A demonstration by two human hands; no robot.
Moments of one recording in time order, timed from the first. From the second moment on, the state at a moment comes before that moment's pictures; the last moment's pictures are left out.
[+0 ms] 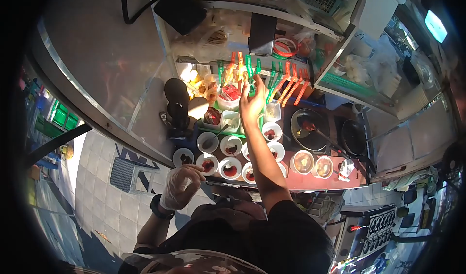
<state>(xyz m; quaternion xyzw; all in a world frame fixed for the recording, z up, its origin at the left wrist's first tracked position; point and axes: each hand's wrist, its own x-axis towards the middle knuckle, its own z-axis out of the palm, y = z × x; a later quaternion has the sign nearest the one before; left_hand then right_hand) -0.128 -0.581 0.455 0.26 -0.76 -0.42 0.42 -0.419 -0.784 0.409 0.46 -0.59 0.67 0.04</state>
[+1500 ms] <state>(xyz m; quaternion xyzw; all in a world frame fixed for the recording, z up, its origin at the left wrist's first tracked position) -0.346 -0.779 0.401 0.21 -0.47 -0.65 0.56 -0.474 -0.723 0.499 0.61 -0.65 0.43 -0.16</state>
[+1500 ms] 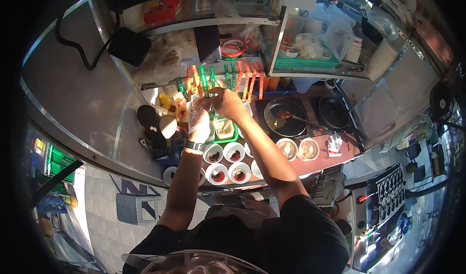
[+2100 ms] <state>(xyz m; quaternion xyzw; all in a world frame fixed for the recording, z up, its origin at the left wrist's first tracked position) -0.307 -0.750 0.390 0.29 -0.37 -0.77 0.44 -0.465 -0.782 0.511 0.50 -0.56 0.62 -0.24</state>
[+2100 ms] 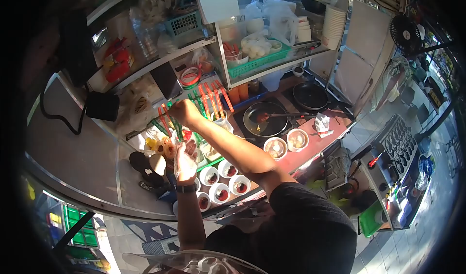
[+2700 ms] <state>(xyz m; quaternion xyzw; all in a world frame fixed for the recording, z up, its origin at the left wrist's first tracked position) -0.344 -0.610 0.370 0.27 -0.47 -0.70 0.47 -0.534 -0.582 0.538 0.73 -0.29 0.43 -0.45</state>
